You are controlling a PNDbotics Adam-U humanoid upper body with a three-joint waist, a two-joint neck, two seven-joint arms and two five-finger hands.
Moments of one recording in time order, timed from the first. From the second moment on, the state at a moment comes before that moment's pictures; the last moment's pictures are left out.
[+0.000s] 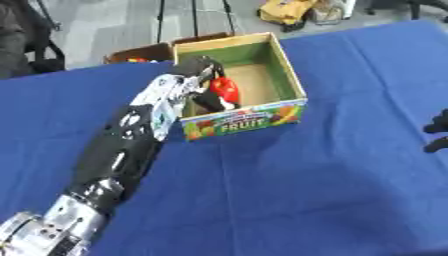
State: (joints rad) left arm -1.10 0.22 -0.14 -0.84 -1.02 0.09 -0.30; right arm -0.28 -0.35 0.01 -1.84 -0.22 -0.02 0.03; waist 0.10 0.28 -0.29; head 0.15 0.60
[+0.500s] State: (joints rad) left arm -1.07 0.26 -0.14 -1.02 -0.87 0.02 -0.01; right arm -0.27 -0.34 0.00 -1.84 -0.22 -0.02 0.03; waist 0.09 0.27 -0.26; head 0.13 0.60
